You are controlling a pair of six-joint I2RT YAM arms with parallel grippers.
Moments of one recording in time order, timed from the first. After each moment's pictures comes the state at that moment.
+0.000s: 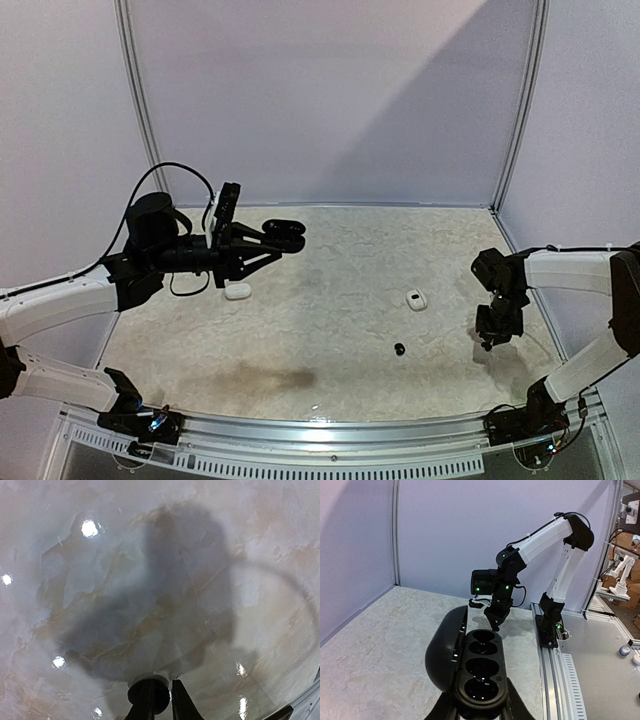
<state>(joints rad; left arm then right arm) -0.65 1.14 0.74 0.34 0.74 -0.08 0.32 1.46 0.74 -0.87 0.18 0.66</state>
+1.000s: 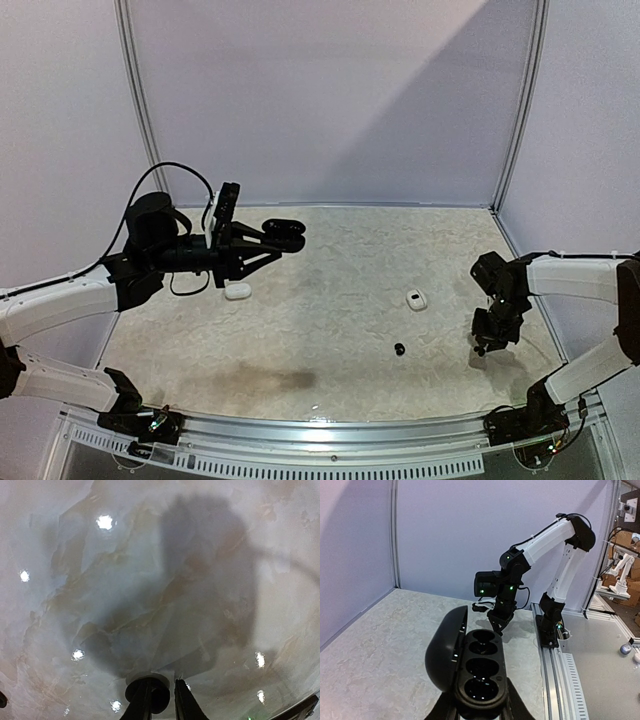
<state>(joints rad) -0.65 1.14 0.74 0.35 0.75 -0.07 0.37 1.41 0.70 -0.85 0.06 0.75</state>
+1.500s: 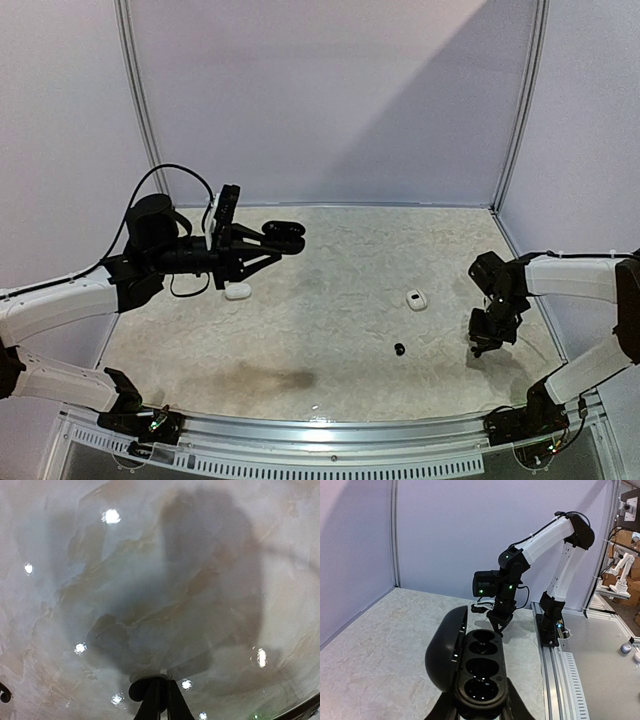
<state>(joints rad) -0.65 1.14 0.72 0.35 0.75 -0.06 0.38 1.42 0.70 -0.84 0.02 0.76</state>
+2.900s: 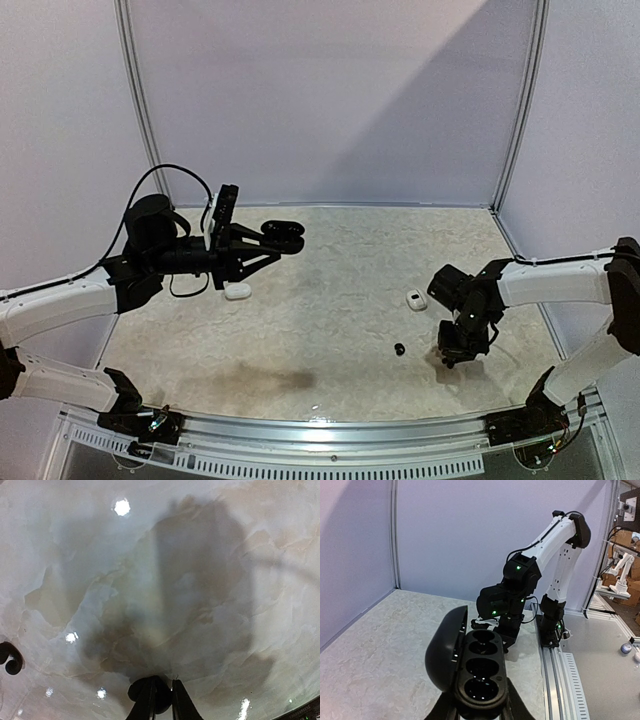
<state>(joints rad) -0.65 1.13 0.72 0.36 0.75 -0.06 0.73 1.50 0.77 -0.83 0.02 0.96</state>
